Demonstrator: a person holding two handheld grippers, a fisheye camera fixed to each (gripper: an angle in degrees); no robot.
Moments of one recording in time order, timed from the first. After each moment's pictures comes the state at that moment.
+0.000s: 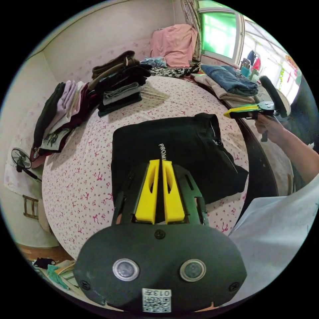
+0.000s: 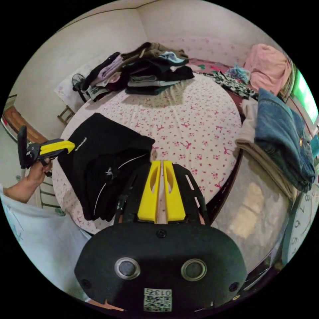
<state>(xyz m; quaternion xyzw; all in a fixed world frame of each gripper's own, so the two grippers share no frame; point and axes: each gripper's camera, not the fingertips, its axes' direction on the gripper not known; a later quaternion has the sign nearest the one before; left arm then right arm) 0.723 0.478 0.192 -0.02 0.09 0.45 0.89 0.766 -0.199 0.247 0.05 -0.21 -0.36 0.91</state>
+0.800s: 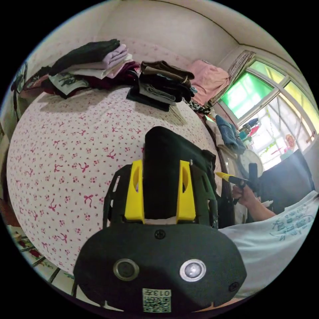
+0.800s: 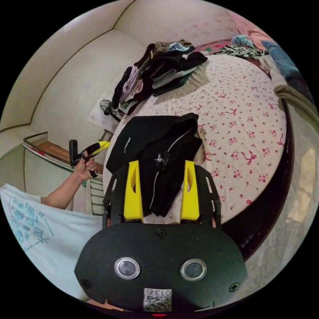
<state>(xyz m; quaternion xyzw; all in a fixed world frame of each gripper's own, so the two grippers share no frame) 0.553 0.325 0.272 -0.08 0.28 0.22 0.93 0.840 -0.171 0.228 -0.04 -0.42 -0.26 0.87</state>
